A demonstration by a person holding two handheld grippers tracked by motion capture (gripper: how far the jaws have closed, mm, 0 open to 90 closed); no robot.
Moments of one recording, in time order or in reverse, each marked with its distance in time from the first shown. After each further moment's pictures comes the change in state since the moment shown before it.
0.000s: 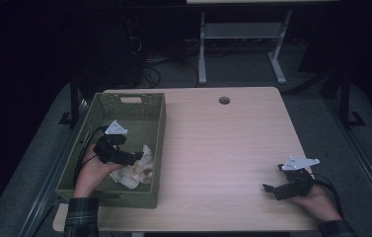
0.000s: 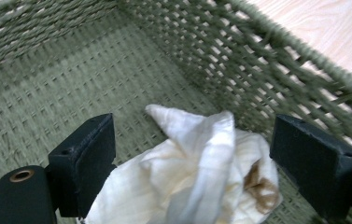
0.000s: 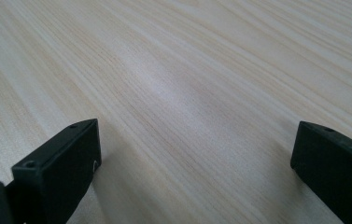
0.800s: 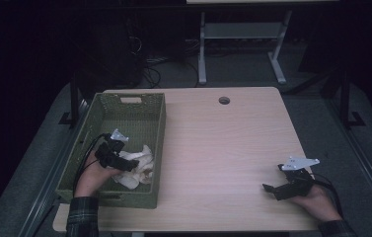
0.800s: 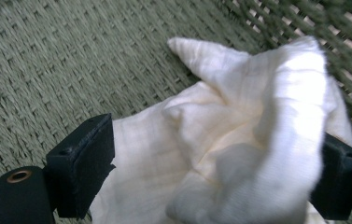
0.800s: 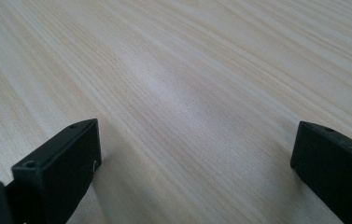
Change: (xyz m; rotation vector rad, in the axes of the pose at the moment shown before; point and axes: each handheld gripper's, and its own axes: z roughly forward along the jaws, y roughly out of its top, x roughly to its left) left arm 0.014 -0.027 0.033 0.190 0.039 -0.011; right arm 0.000 0.000 0.000 -0.001 0.001 0.000
